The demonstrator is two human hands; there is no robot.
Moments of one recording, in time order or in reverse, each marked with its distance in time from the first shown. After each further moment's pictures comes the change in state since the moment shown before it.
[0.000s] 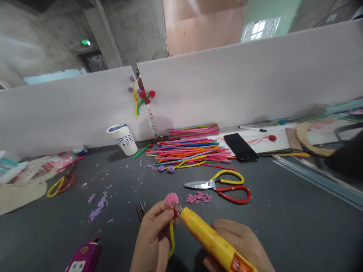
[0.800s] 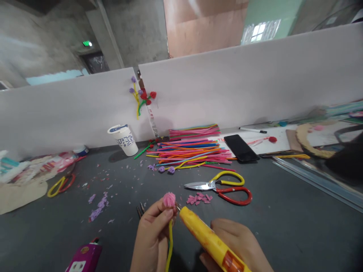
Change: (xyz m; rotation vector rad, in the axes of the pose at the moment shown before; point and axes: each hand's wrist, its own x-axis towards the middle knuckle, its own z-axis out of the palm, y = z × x) left_hand -0.002 0.001 0.002 -0.028 0.069 0.033; right_hand 0.002 0.002 0.003 -0.128 -0.011 -0.032
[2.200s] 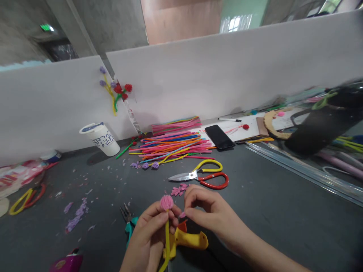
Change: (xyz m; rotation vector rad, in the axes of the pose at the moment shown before) left_hand -0.006 -0.012 0.007 0.181 -0.173 -0.206; right_hand 0.021 0.008 -0.018 0.880 -0.001 0.683
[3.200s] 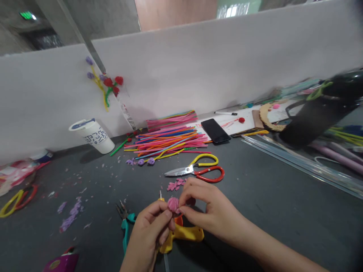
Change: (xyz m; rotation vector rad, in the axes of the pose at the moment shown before) left_hand 0.003 -0.008 -0.005 0.379 0.019 0.004; right_hand -0.003 -0.006 -0.007 -0.304 -0.038 -0.162
